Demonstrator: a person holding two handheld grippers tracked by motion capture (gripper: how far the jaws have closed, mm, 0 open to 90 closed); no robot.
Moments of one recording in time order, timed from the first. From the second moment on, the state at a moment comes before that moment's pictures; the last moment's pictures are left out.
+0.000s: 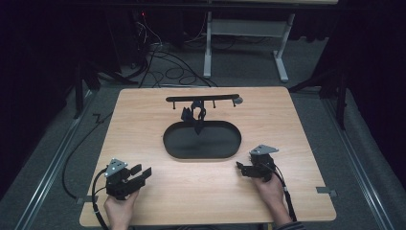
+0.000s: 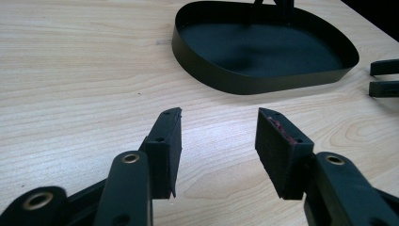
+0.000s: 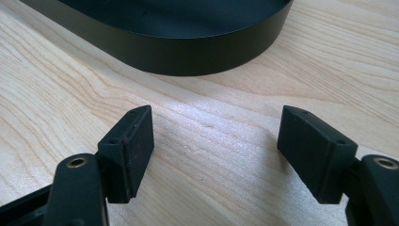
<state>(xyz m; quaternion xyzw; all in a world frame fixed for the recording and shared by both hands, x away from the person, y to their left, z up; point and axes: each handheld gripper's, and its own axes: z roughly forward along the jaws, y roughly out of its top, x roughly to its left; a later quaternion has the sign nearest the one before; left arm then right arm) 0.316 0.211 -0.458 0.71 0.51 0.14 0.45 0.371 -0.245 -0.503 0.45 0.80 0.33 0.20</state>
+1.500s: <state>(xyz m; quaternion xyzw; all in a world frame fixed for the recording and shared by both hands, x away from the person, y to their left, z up) 0.326 0.217 -0.487 0.71 0.54 0.14 0.43 0.371 -0.245 -0.503 0.45 0.80 0.33 0.20</state>
